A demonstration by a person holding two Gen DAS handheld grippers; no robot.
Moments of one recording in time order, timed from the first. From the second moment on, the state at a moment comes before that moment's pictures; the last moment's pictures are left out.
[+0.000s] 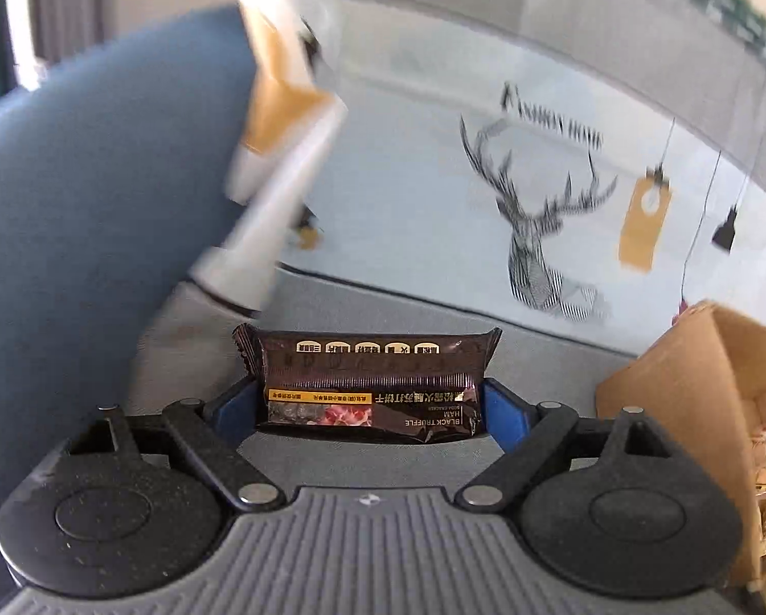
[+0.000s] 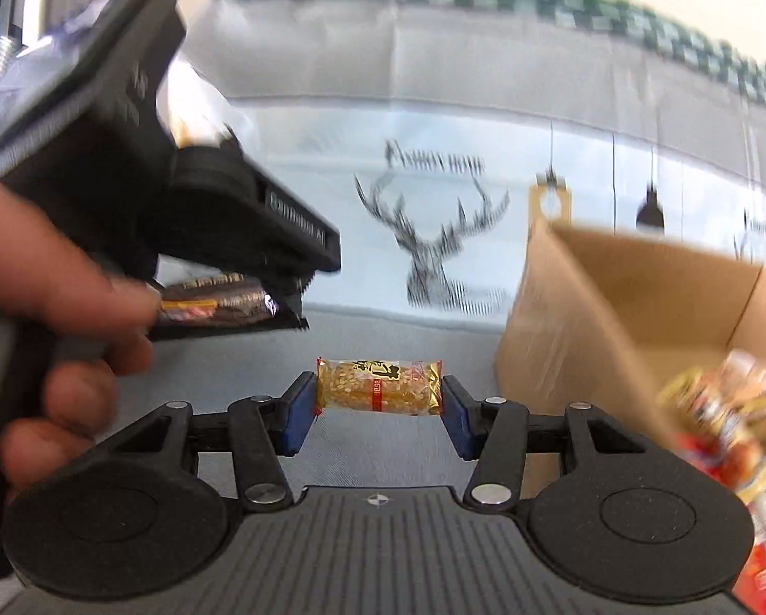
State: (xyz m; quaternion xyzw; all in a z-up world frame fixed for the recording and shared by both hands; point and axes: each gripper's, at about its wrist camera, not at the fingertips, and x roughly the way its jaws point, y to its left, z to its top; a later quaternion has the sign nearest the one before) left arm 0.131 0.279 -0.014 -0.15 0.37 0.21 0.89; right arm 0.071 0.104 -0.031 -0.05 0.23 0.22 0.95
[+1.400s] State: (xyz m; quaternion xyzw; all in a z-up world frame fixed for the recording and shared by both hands) left arm 0.036 0.027 0.049 -0.02 0.16 0.02 0.99; right arm 0.057 -0.185 0.060 -0.02 0.13 0.14 0.98
